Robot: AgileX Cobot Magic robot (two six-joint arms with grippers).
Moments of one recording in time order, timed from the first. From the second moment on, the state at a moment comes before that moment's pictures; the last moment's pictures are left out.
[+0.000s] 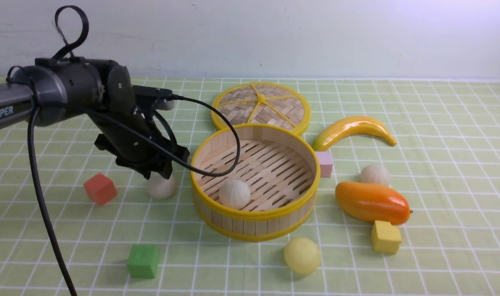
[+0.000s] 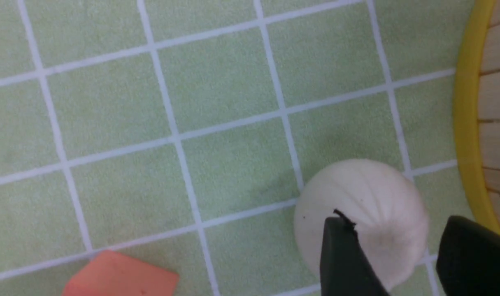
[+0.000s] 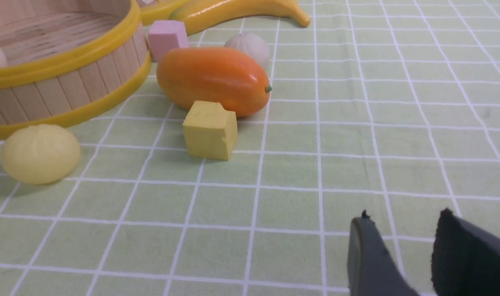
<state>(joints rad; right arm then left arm) 0.07 -0.01 0.02 0.05 0.38 0.00 -0.23 2.00 -1.52 -0.07 0.72 0.06</state>
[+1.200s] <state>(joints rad) 0.07 -0.01 0.02 0.05 0.38 0.00 -0.40 2.08 -1.77 -0.08 0.75 0.05</state>
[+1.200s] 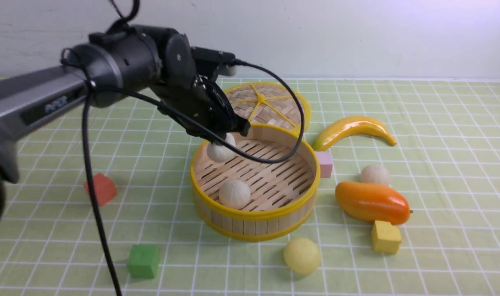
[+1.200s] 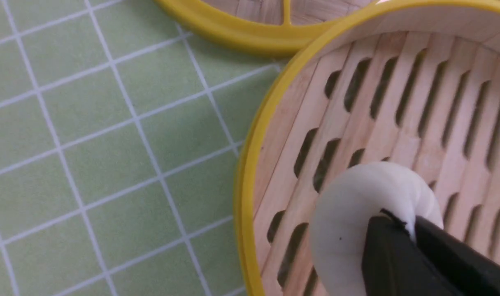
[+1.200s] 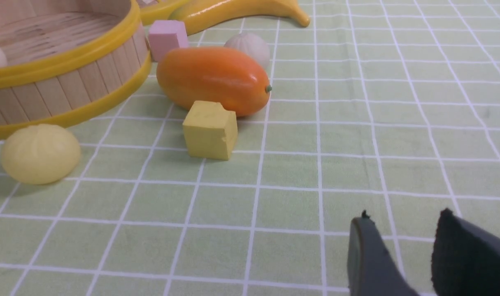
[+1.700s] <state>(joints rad) 0.07 -0.01 0.02 0.05 0.38 0.00 -0.40 2.10 -1.95 -0.06 0.97 -0.02</state>
